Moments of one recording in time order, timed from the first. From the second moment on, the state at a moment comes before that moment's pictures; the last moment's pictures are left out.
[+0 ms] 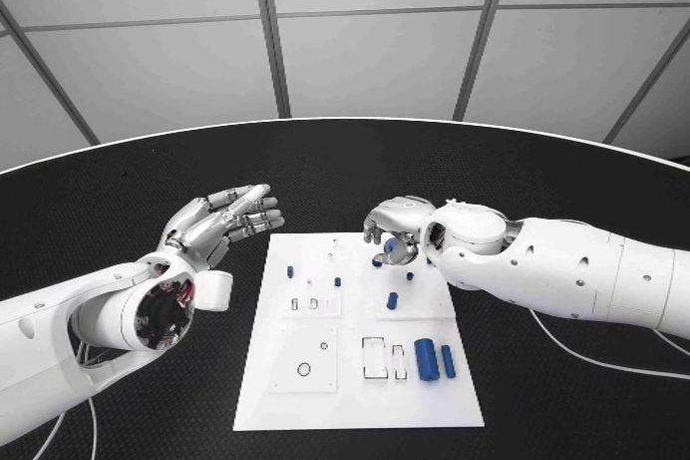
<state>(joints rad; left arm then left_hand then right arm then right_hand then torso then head) 1.28 -0.93 -0.07 1.68 0.13 -0.35 0.43 1.39 -0.09 0.27 0.20 0.05 0.75 0.19 0.31 0.17 0.90 0.21 0.15 0.07 0.83 0.18 0.32 0.19 0.15 0.72 0.29 0.31 0.13 1.31 -0.71 -0.06 1.40 -1.74 -0.15 -0.17 1.33 -0.26 0.51 0.10 0.27 0.91 0.14 0.26 0.27 1.12 0.08 0.07 0.21 1.47 -0.01 1.37 1.29 0.12 1.40 0.09 1.12 0.94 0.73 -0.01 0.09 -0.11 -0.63</state>
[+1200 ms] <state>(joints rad) 1.28 -0.94 -0.07 1.68 0.13 -0.35 0.43 1.39 -0.09 0.27 0.20 0.05 0.75 0.19 0.31 0.17 0.89 0.21 0.15 0.06 0.83 0.18 0.32 0.19 0.15 0.72 0.29 0.31 0.13 1.31 -0.70 -0.06 1.36 -1.75 -0.09 -0.18 1.33 -0.26 0.54 0.10 0.27 0.91 0.14 0.26 0.29 1.13 0.08 0.08 0.22 1.47 -0.01 1.38 1.29 0.09 1.45 0.09 1.29 1.17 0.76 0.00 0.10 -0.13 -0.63</state>
